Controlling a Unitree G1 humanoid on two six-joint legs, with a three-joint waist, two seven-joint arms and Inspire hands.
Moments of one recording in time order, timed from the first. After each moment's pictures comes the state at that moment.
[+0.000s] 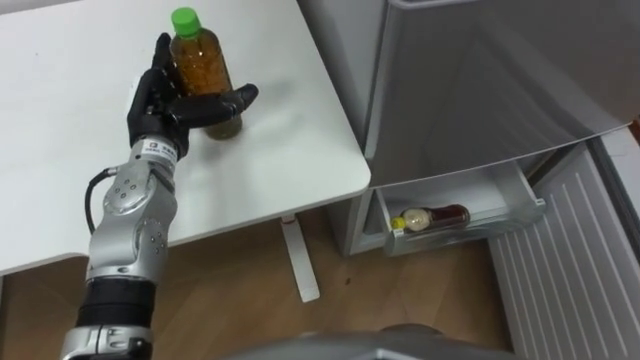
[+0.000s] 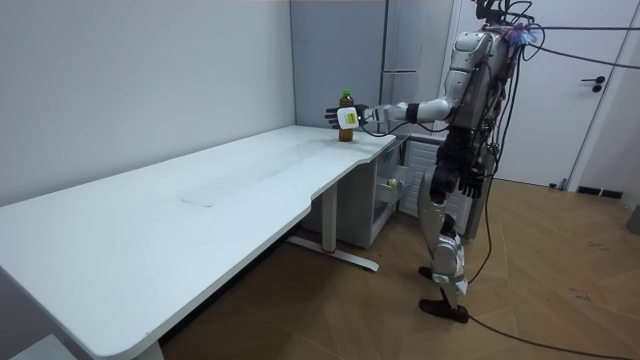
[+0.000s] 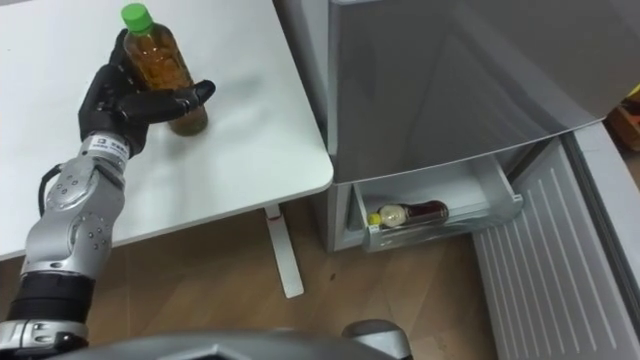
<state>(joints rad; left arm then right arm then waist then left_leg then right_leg) -0.06 0.20 0.08 0.19 -0.40 0.10 0.04 0.15 -0.22 -0.14 1.35 0.07 0.11 -0.06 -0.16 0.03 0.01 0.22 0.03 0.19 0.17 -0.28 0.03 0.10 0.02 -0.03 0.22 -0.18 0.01</state>
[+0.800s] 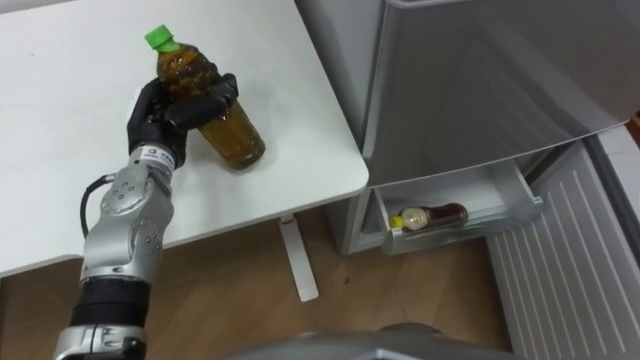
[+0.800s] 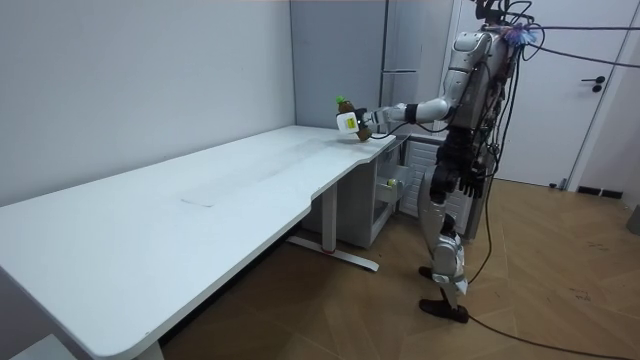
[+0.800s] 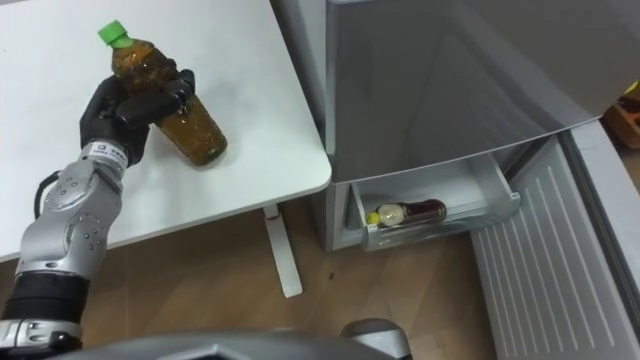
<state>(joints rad) -0.06 0.22 0.07 0.21 -0.41 0.17 0.06 0.14 -0.22 -0.13 1.35 0.07 0.13 -0.06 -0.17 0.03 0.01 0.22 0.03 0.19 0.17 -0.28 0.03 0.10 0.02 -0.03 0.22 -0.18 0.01</state>
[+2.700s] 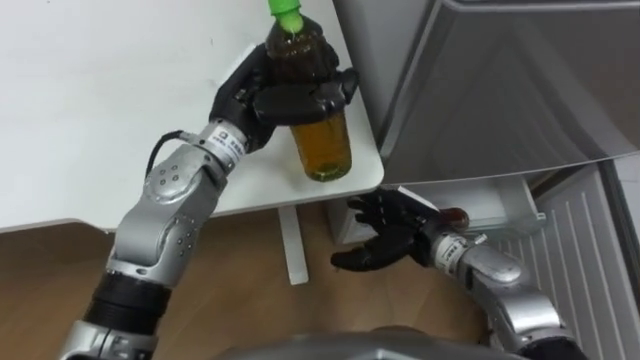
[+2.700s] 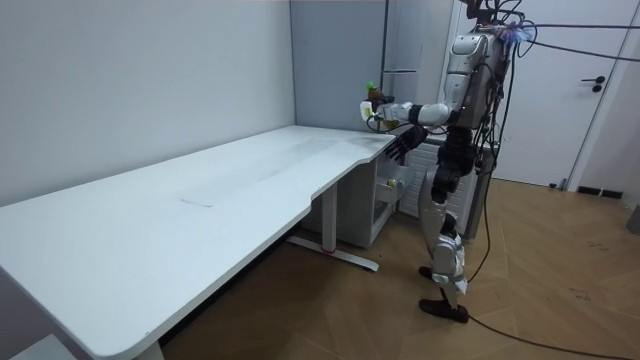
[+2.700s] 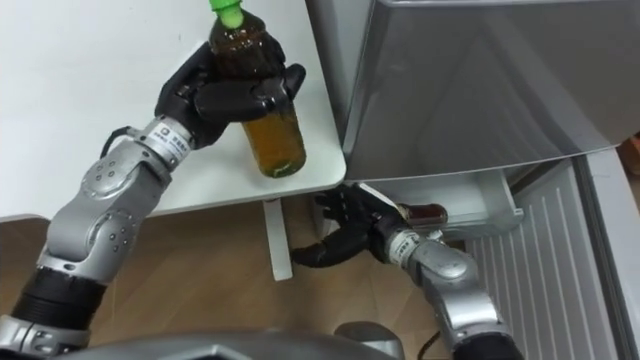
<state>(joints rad) -0.03 0.27 -0.21 -0.03 -0.48 0.16 -0.30 0.15 -0.31 0.21 0.30 0.11 0.09 0.60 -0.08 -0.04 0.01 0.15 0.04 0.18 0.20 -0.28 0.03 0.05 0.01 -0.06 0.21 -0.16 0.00</state>
